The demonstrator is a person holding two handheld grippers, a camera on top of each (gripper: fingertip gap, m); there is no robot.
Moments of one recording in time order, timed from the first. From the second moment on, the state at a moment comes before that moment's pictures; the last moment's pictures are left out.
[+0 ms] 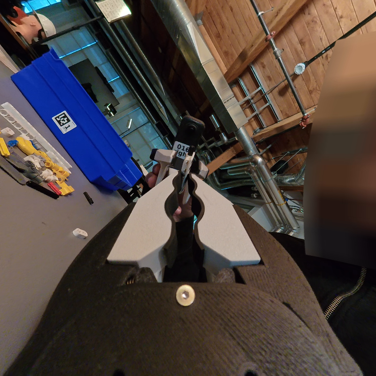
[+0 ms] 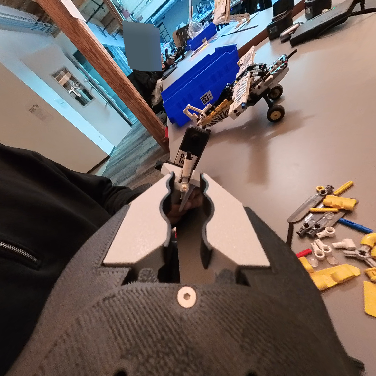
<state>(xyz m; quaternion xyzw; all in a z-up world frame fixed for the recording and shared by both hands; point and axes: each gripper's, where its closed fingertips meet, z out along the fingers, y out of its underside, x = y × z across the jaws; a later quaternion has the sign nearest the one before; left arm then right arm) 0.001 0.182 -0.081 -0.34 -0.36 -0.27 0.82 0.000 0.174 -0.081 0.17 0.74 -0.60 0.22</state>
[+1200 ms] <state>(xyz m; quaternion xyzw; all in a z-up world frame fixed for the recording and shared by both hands) -0.002 0.172 -0.079 -0.31 -0.36 -0.26 0.84 0.002 0.185 -0.084 0.18 0.74 -0.60 0.25</state>
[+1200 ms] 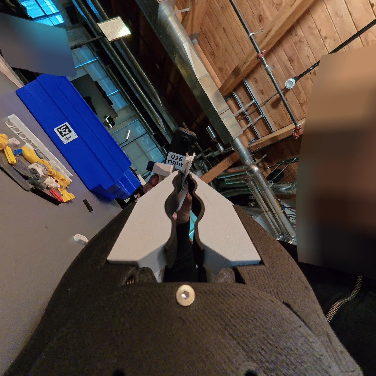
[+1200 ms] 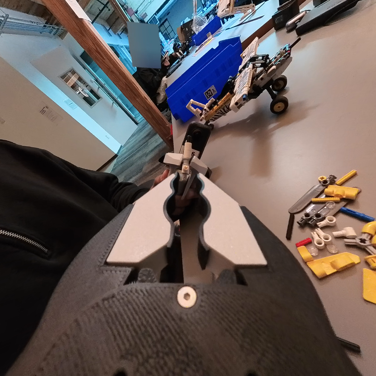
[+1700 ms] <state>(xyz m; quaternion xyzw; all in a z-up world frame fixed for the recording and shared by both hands) -0.001 0.174 -0.079 -0.32 -0.36 -0.27 0.84 0.003 0.174 -0.082 0.17 0.72 -0.62 0.26</state>
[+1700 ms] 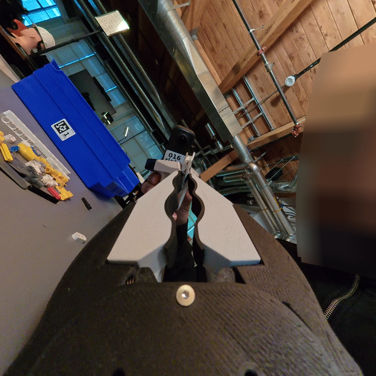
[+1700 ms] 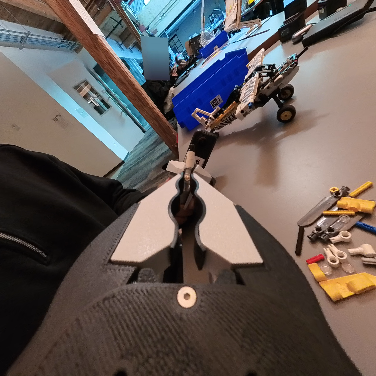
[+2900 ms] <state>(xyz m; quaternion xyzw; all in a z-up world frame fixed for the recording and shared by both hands) -0.001 0.171 -0.079 -0.32 -0.36 -0.25 0.84 0.017 0.169 -0.092 0.17 0.73 -0.58 0.32</state>
